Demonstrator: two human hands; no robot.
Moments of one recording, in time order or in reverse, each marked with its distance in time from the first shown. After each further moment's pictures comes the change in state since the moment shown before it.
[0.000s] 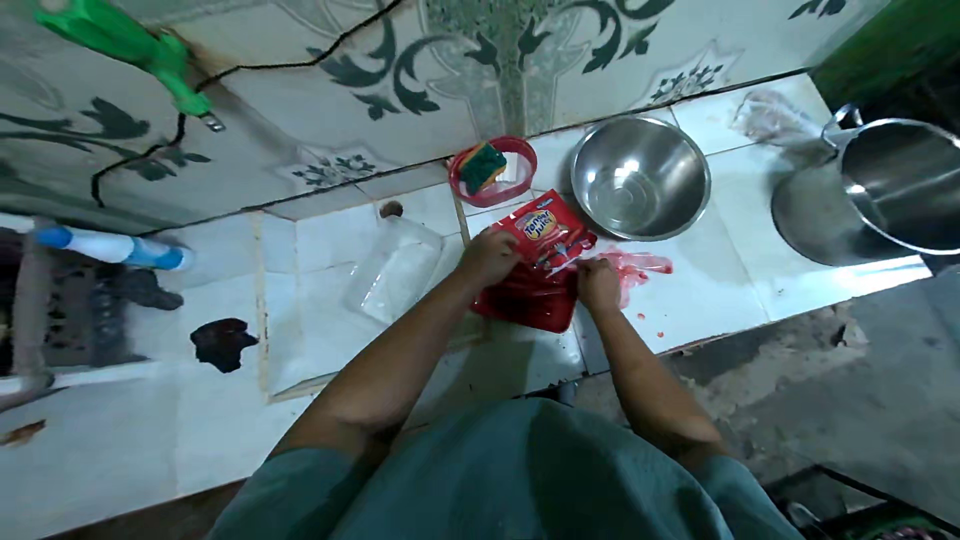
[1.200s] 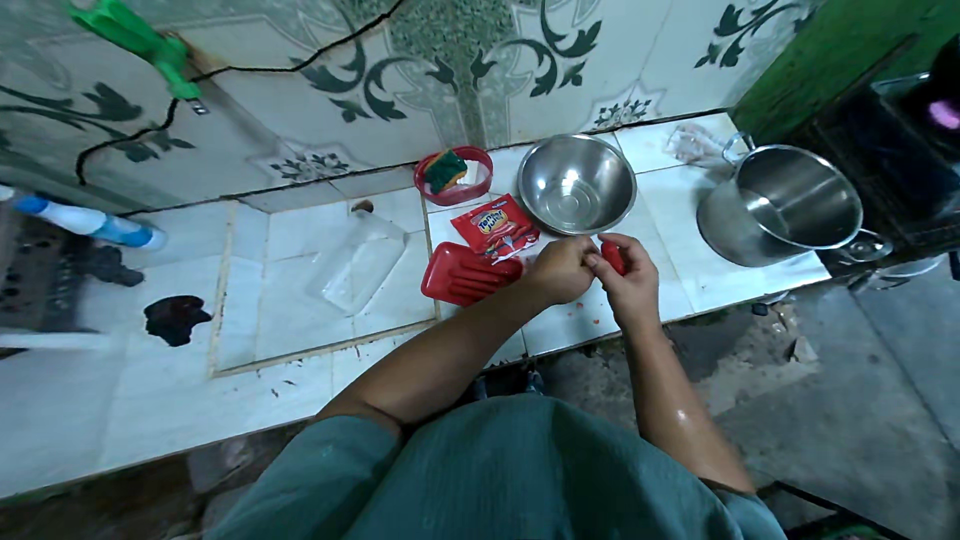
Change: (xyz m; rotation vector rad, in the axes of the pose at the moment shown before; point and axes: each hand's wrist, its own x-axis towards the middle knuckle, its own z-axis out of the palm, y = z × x) left_hand -0.061 0.233 0.068 -0.221 -0.079 0.236; right_hand -0.117 0.045 -0.162 0.724 0.283 -0.401
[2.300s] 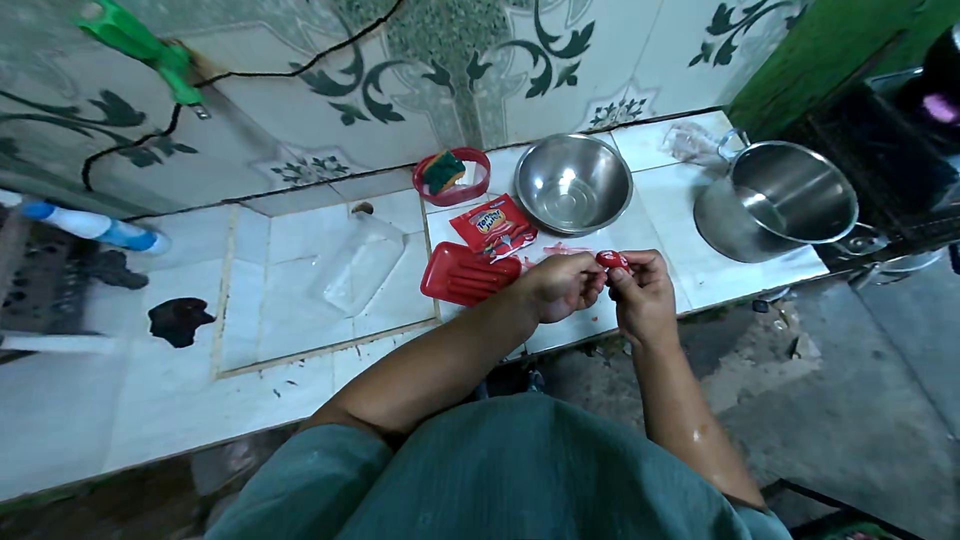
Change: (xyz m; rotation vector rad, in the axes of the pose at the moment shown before) left_hand -0.028 0.012 0.015 -1.126 -0.165 -0.411; right_hand -0.022 0.005 -0.016 0.543 -0.008 0.019
